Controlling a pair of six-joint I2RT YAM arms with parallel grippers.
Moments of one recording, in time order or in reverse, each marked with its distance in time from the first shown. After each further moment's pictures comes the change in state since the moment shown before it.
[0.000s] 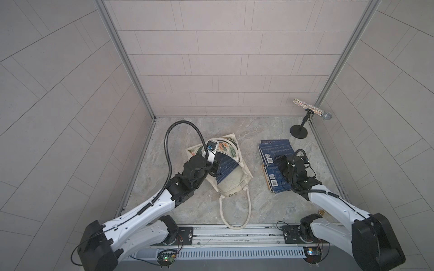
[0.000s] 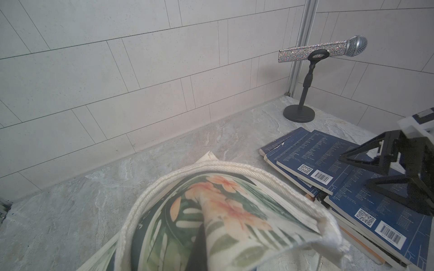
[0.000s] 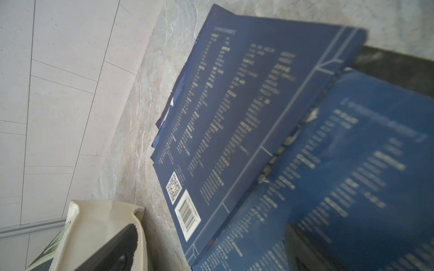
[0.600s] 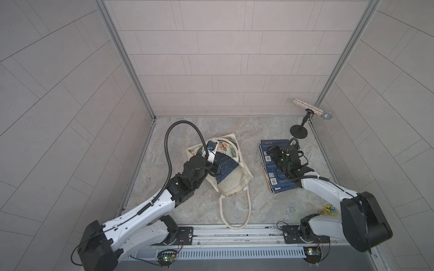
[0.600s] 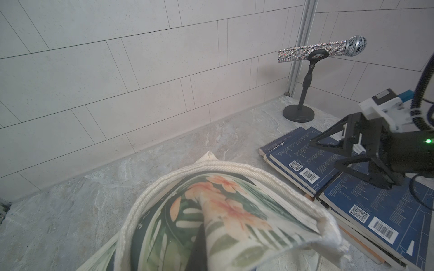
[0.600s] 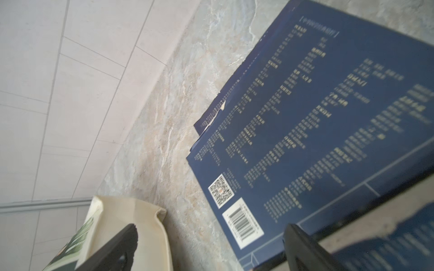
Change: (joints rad) left arm 0.000 0.000 0.000 0.000 0.005 0.000; right arm 0.037 0.084 0.126 0.043 -0.022 -0.080
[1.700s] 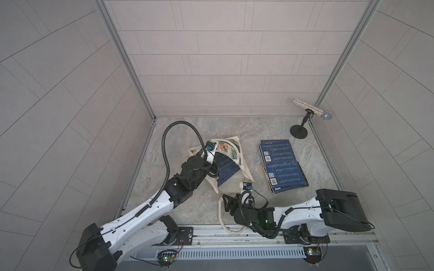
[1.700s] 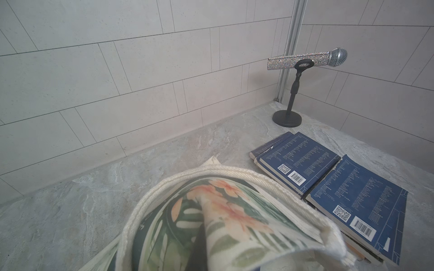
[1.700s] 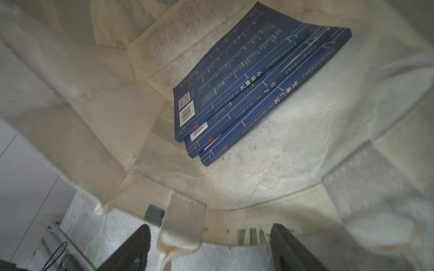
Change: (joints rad) left arm 0.009 -0.031 -0.006 0.001 0.051 -0.019; right arm 1.101 0.353 -0.026 0.290 0.597 0.084
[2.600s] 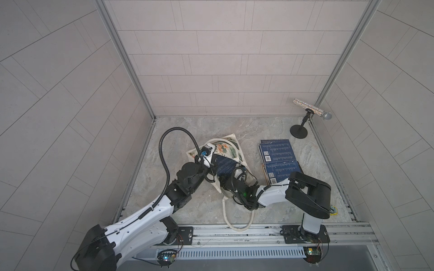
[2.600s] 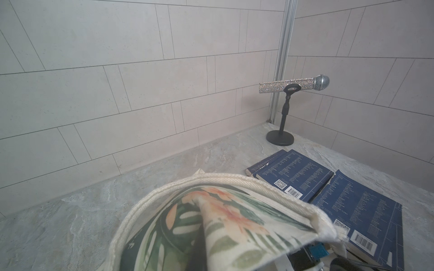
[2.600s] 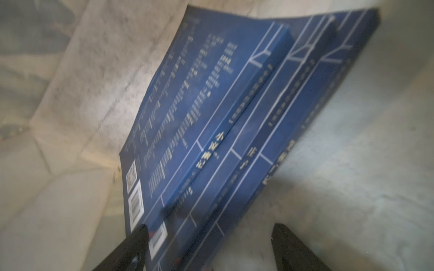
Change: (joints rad) left arm 0.048 -0.030 -0.180 0.309 0.073 0.032; right arm -0.333 0.298 0.203 0.113 -0.212 0.019
